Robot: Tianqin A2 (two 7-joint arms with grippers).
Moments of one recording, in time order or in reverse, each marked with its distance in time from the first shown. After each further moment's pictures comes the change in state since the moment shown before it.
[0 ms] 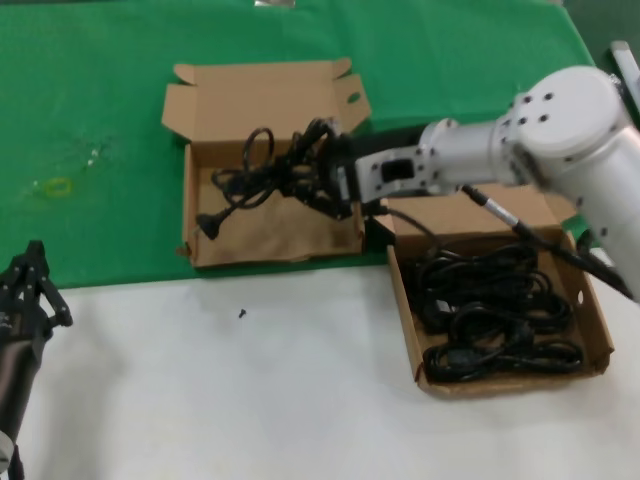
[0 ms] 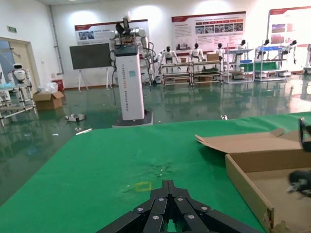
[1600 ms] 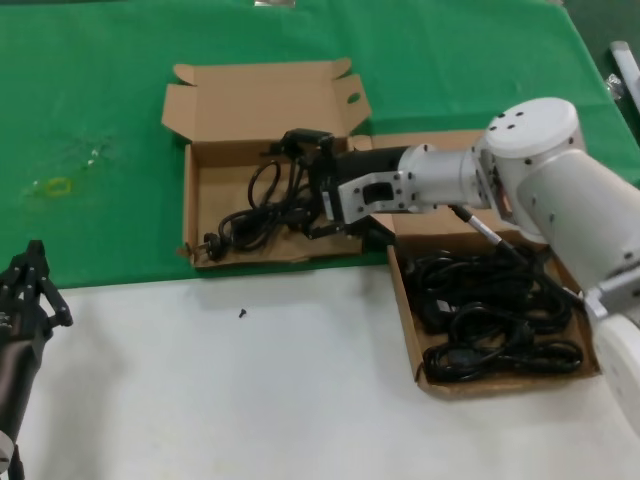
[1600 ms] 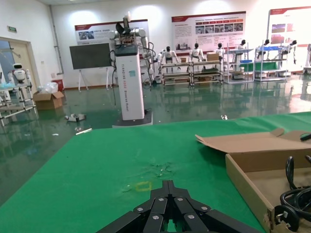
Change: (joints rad) left arm 0.000 0.000 0.000 0.000 0.000 0.000 0.000; right arm 0.144 -0.192 0.165 -0.570 0.074 0.083 -0.509
